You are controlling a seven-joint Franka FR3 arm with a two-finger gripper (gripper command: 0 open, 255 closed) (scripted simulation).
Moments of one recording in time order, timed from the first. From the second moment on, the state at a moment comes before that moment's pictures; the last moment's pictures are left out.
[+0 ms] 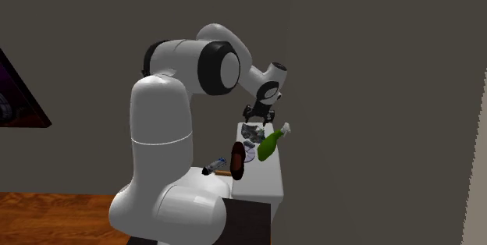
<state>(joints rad) -0.02 0.30 -0.36 -2.00 0.50 2.21 -0.81</state>
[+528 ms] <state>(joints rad) -0.10 0.59 -0.30 -1.77 0.60 2.18 -0.92</state>
